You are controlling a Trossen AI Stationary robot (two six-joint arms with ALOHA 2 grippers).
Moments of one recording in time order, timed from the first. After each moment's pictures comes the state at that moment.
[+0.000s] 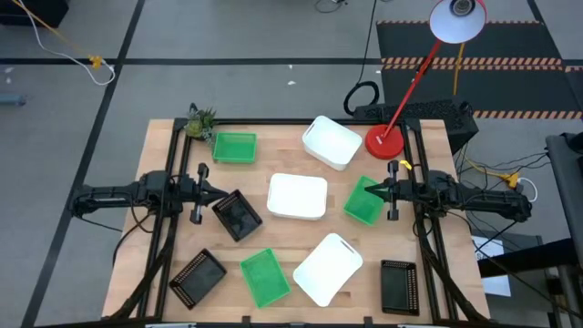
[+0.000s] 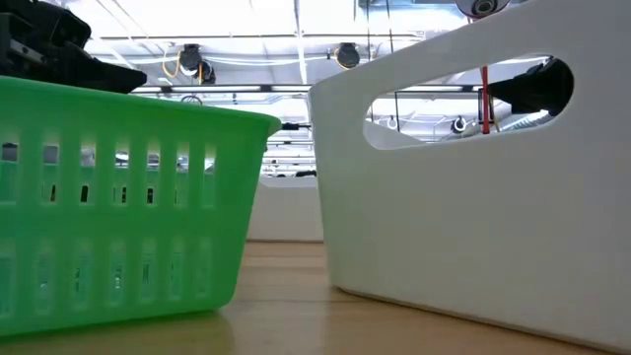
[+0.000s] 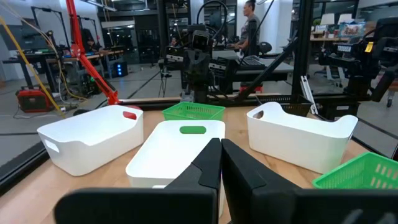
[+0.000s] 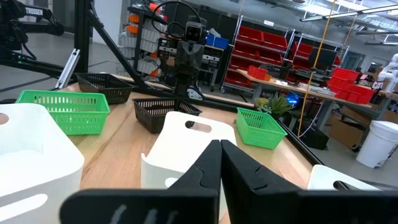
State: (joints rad) left arm 0.04 0.00 0.01 0.03 0.10 0.05; right arm -0.09 0.02 0.01 0.01 -0.05 -0.22
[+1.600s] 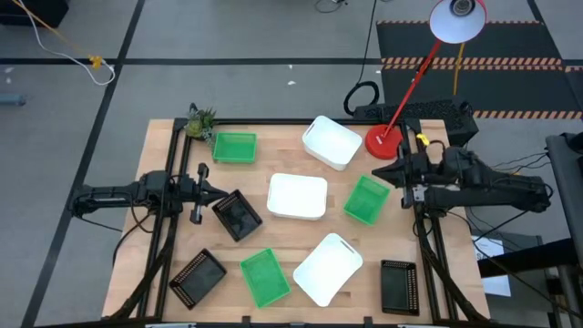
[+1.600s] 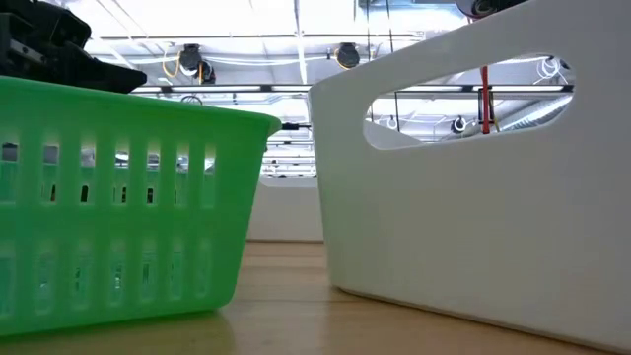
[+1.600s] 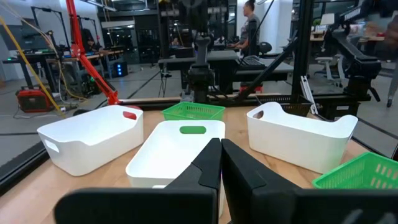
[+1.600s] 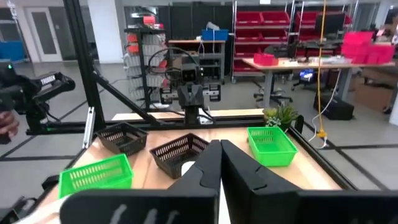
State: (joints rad) left arm 0.04 0.00 0.01 0.03 0.10 0.05; right arm -0.09 0.42 0.56 -0.19 -0.05 0.04
